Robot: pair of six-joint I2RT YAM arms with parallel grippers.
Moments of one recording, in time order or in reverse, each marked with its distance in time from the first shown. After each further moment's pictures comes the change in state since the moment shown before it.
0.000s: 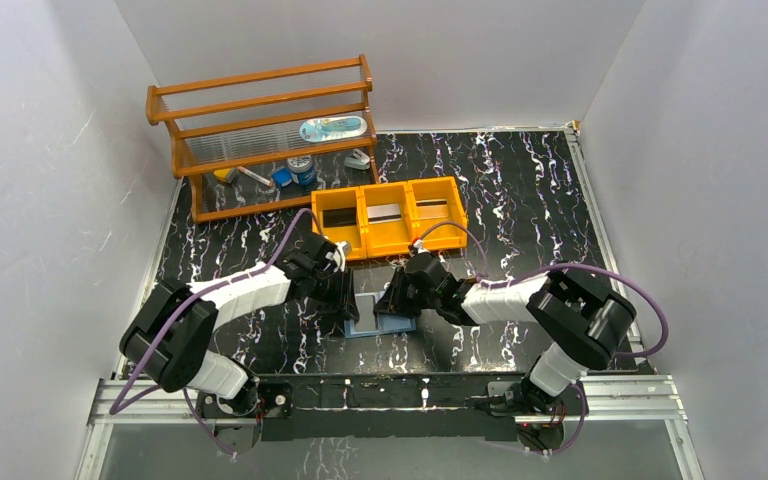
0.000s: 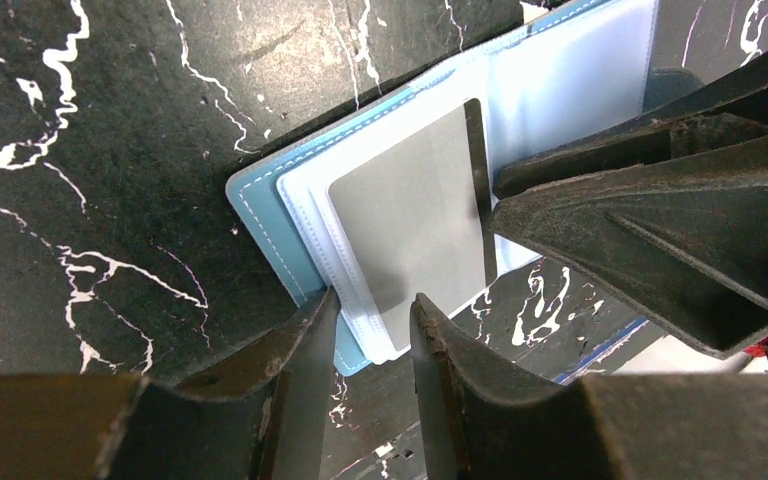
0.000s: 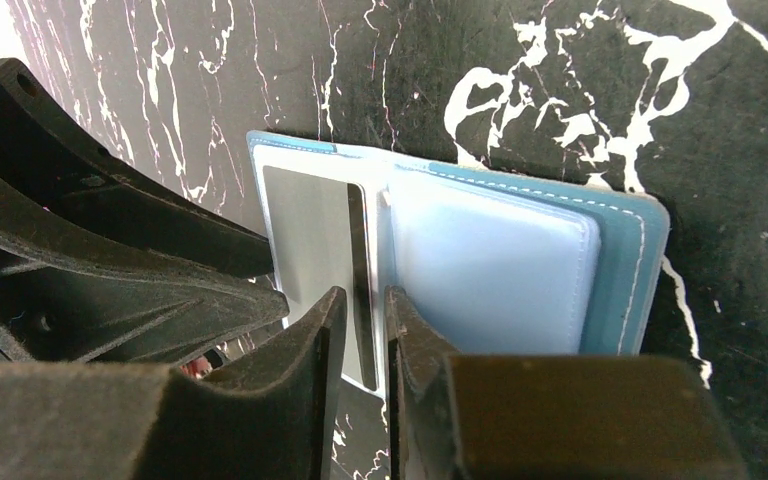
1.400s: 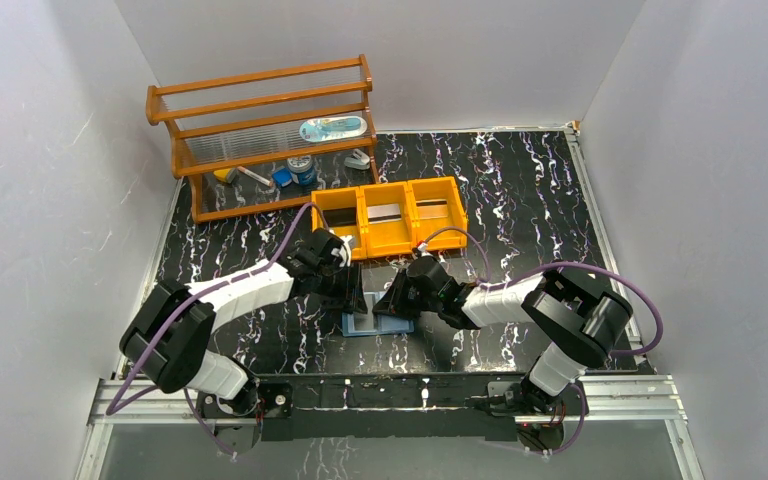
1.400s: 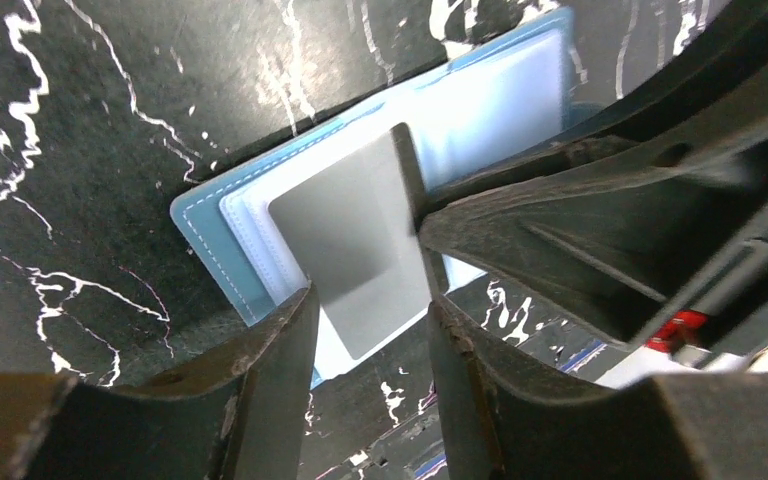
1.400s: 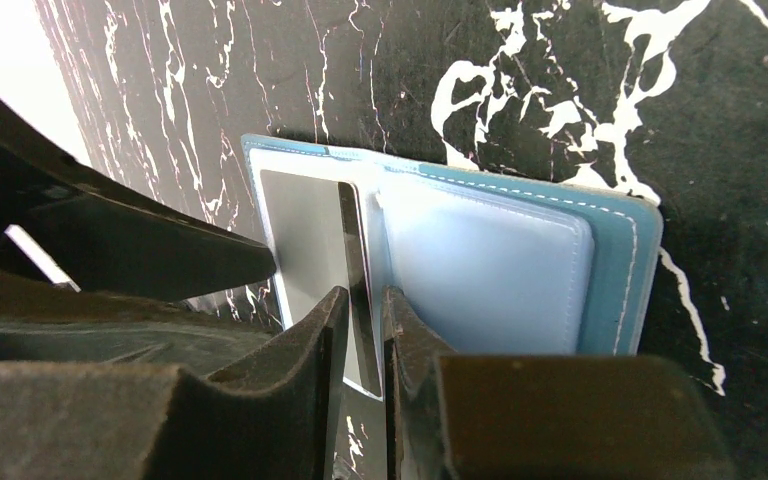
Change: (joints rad) left arm -0.038 -0.008 0.079 -0.035 -0.026 -0.014; right arm 0.002 0.020 -0.039 0.089 0.004 0.087
